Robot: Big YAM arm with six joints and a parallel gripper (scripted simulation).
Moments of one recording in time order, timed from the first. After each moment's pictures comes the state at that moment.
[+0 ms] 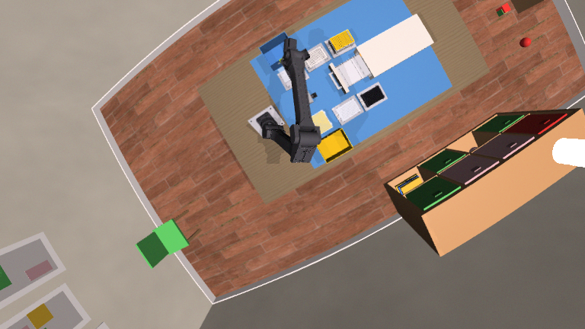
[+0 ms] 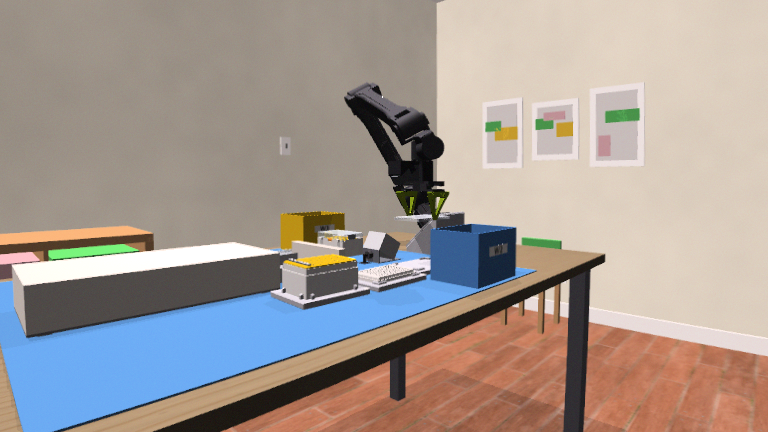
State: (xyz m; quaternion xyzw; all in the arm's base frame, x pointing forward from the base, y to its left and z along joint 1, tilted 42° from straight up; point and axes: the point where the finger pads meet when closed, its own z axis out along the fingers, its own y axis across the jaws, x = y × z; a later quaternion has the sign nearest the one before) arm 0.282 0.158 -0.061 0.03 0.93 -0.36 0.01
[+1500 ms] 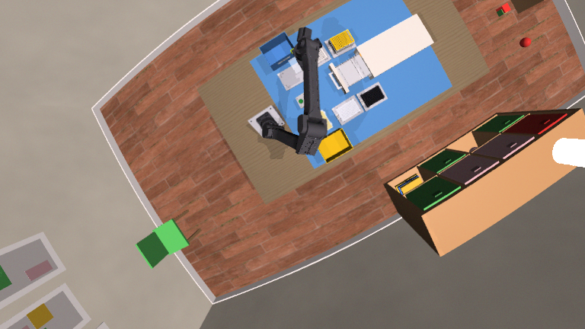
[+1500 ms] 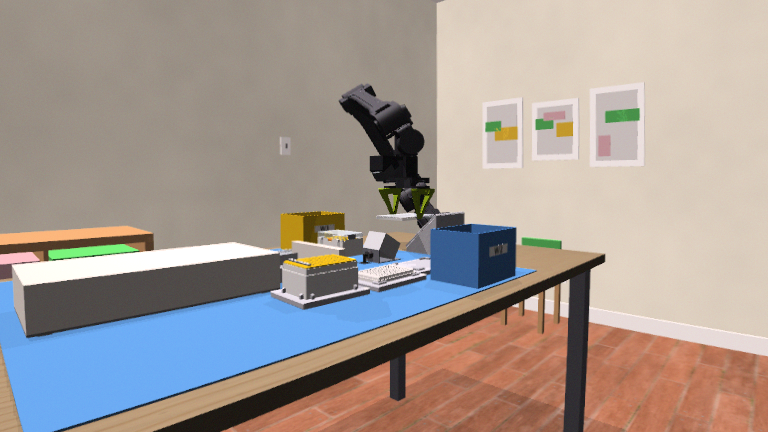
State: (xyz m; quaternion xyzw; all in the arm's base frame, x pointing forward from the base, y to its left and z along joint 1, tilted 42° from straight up) arm 0.359 0.170 -0.060 0.02 0.93 -0.36 0.00
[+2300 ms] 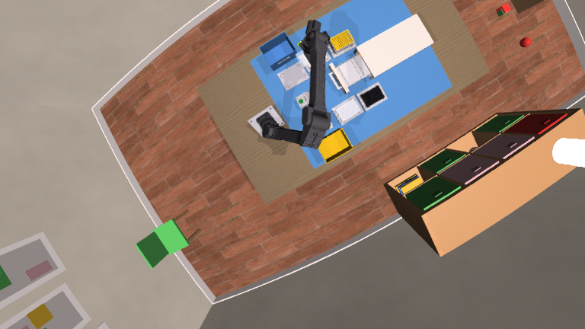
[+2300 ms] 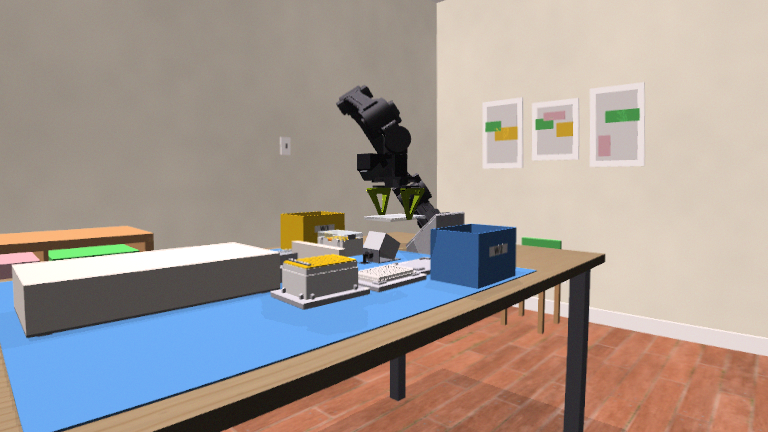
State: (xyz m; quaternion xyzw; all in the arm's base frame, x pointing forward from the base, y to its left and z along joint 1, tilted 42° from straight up) arm 0.410 0.176 -0.065 0.01 0.93 -0.36 0.00
